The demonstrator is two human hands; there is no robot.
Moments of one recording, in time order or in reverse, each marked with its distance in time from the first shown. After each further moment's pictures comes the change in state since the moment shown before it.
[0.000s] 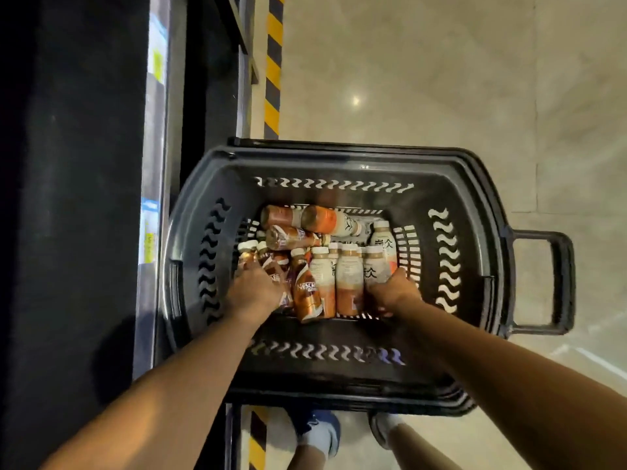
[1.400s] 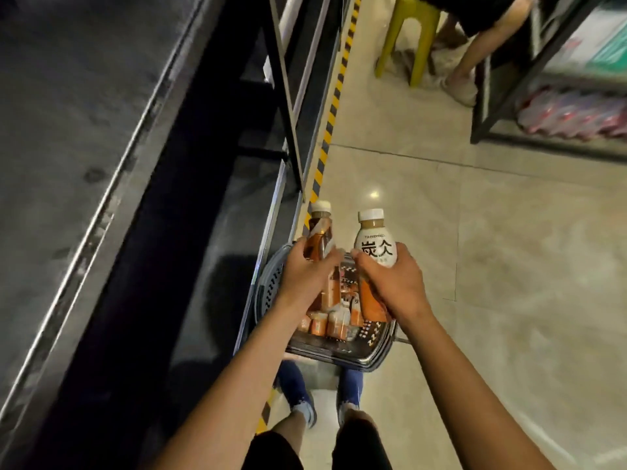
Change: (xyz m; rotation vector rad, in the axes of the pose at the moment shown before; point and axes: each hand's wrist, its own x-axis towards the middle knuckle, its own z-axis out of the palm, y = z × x) left_hand -0.485 0.020 -0.394 -1.353 0.010 0.347; right_hand -0.543 -0.056 -0.299 0.505 0.247 -0.693
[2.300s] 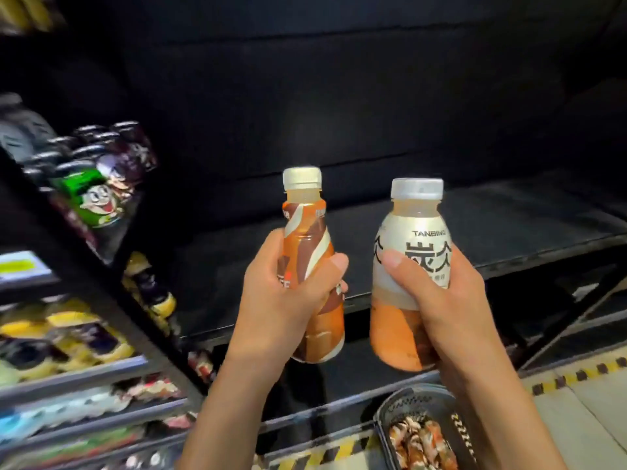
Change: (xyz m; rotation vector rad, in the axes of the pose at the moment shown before) left_hand -0.494 0.057 -0.160 -0.363 1.097 0.656; right_hand -0.402 -0.216 -0.005 0.213 -1.108 -0.784
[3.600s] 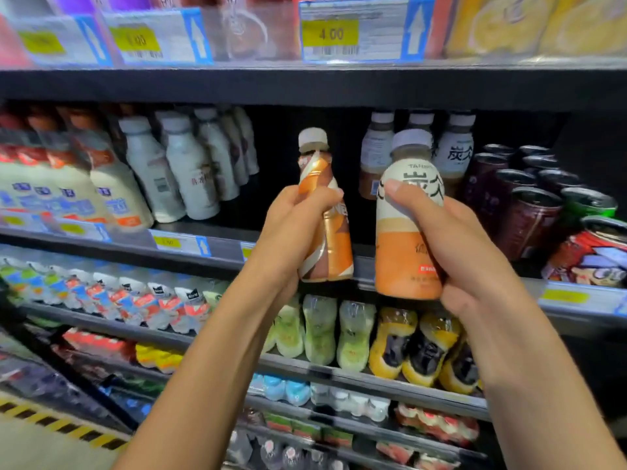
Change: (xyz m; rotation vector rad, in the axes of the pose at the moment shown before) left_hand 0.018 0.056 -0.628 -0.030 0.386 -0.101; right_hand -0.094 -0.056 0.620 0.121 -0.557 0.198
